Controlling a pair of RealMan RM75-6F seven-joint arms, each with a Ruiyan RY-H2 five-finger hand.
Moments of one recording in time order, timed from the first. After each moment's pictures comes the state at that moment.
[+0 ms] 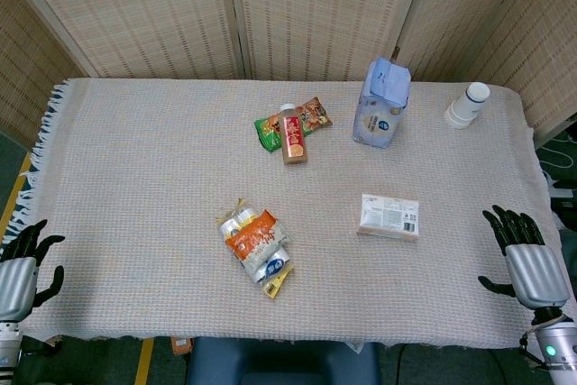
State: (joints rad) left arm -0.10 -1.13 -0.07 -1.67 1.36 1.42 0.09; right arm 0.11 -1.05 0.02 -1.69 -1.45 1.39 -0.09
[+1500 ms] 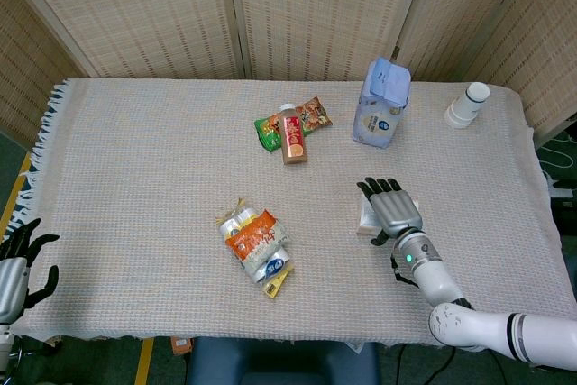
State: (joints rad) left arm -0.08 -1.08 -0.07 -1.71 1.38 1.43 0.01; right arm 0.80 -1.27 0.19 -1.85 -0.50 0.97 -0.77
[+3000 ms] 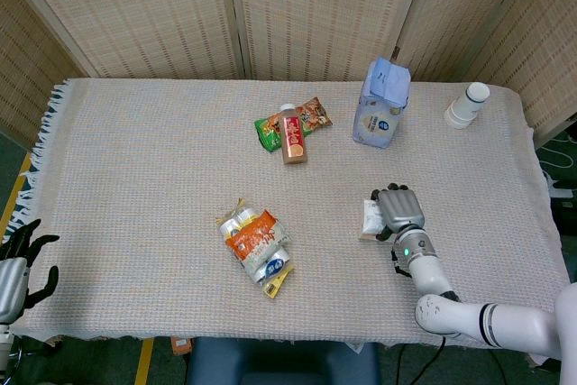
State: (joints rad) left arm -0.09 -1.08 -0.07 -1.70 1.37 1.42 0.00; right arm 0.84 -1.42 0.10 -1.62 -0.49 1.02 -0.67
